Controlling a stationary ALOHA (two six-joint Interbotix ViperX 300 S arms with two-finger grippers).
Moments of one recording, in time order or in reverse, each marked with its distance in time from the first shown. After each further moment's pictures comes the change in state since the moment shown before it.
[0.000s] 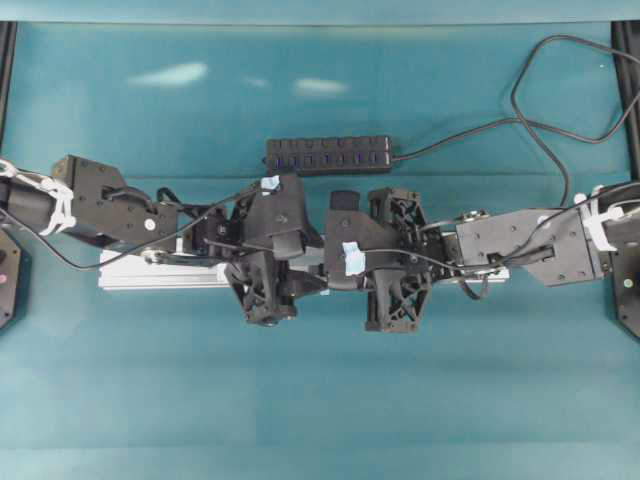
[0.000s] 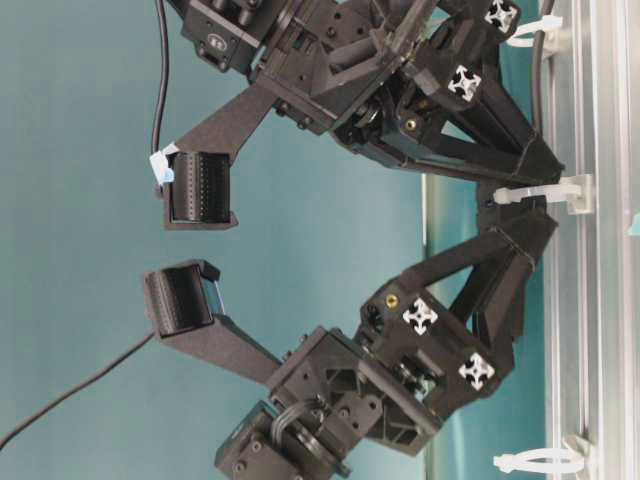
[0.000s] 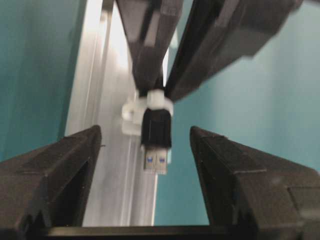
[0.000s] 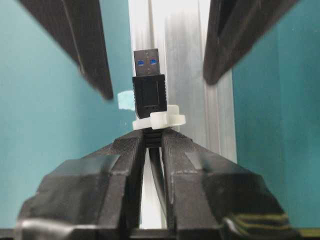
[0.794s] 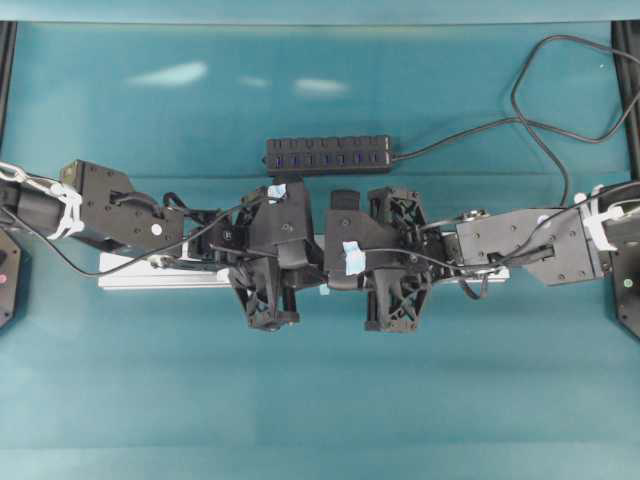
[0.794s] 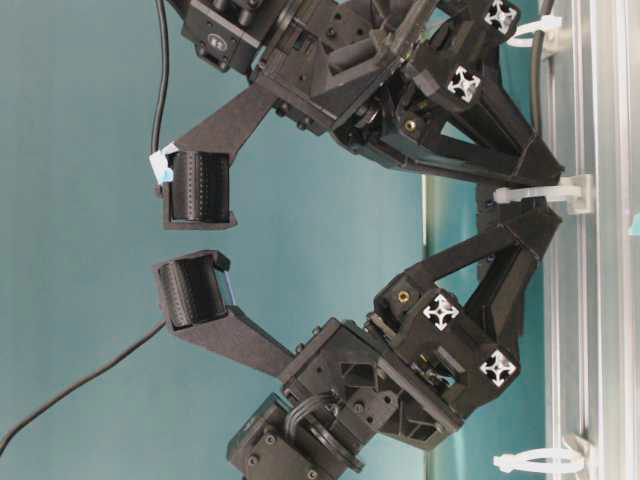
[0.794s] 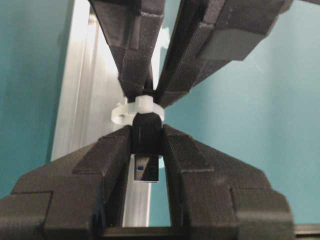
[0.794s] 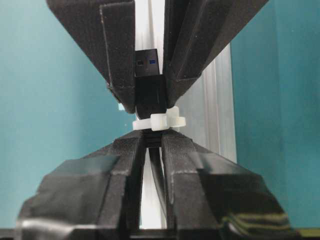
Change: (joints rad) left arm -0.008 0.017 -0.009 -0.002 -0.003 0.020; right arm -0.002 0.000 0.003 0.000 -0.009 0.000
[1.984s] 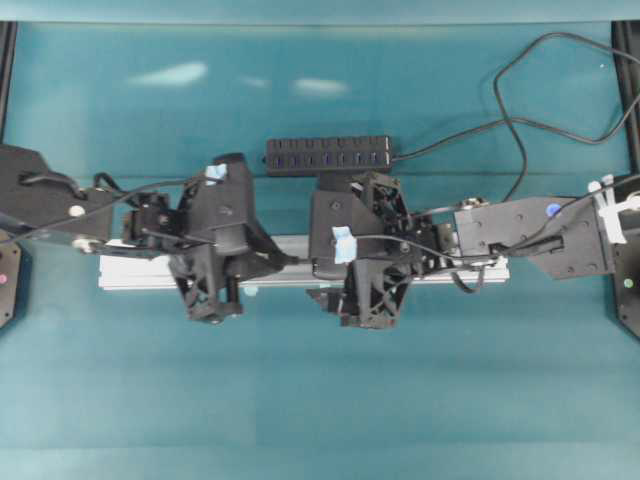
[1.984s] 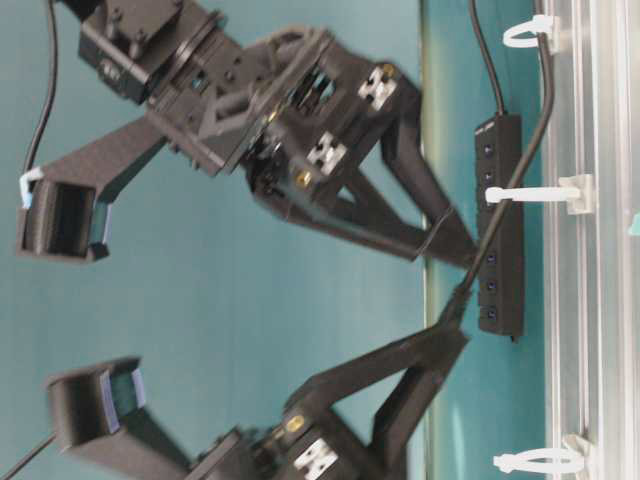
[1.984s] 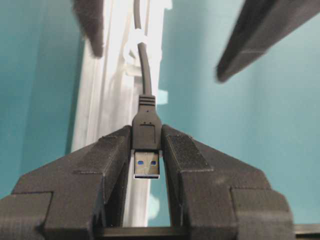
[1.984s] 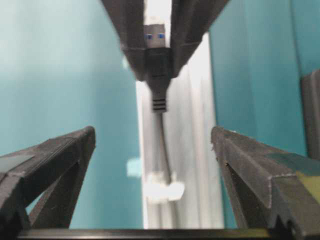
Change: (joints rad) left arm 0.002 -0.295 0.135 0.002 0.189 0.002; right arm -0.005 -0.034 -0.112 -0.008 0.003 0.002
